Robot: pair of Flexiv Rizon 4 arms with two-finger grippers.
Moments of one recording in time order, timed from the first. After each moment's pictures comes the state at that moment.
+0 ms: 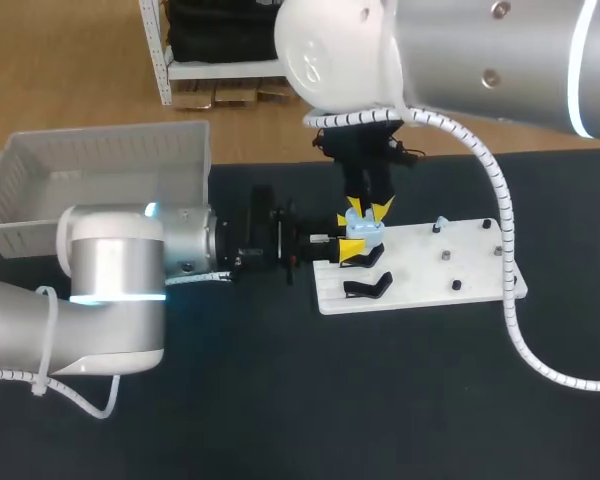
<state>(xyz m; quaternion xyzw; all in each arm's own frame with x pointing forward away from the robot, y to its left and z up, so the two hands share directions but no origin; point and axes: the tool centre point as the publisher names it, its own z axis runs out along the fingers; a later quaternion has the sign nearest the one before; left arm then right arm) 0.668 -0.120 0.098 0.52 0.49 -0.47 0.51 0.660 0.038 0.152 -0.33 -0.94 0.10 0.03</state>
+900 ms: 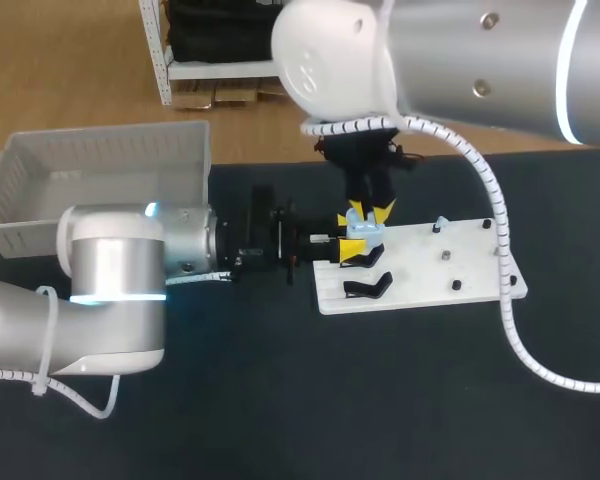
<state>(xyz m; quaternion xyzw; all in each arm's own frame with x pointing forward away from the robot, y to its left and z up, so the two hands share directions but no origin) 0.667 -0.121 0.098 0.52 0.49 -0.48 0.51 0.663 0.034 0.144 -0.33 -0.94 0.11 0.02</state>
